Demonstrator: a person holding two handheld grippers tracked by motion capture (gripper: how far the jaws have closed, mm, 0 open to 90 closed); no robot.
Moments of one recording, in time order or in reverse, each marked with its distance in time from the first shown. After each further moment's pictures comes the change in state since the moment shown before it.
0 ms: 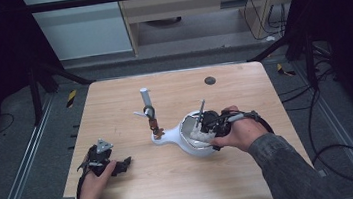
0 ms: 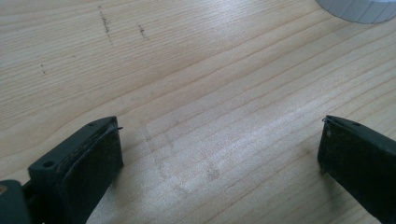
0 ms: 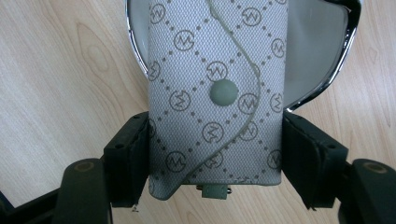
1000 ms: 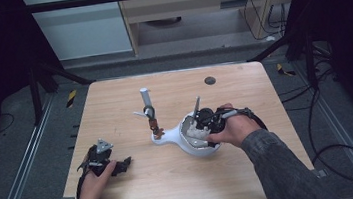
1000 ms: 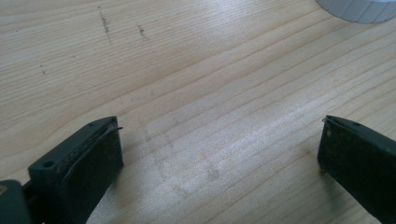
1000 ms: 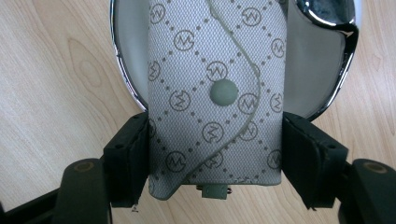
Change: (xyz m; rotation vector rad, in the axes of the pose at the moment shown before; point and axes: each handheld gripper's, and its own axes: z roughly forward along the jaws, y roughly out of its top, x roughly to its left) left arm 0.000 0.000 0.000 0.000 -0.001 0.002; right arm -0.007 0.014 0.009 0.013 0.012 0.010
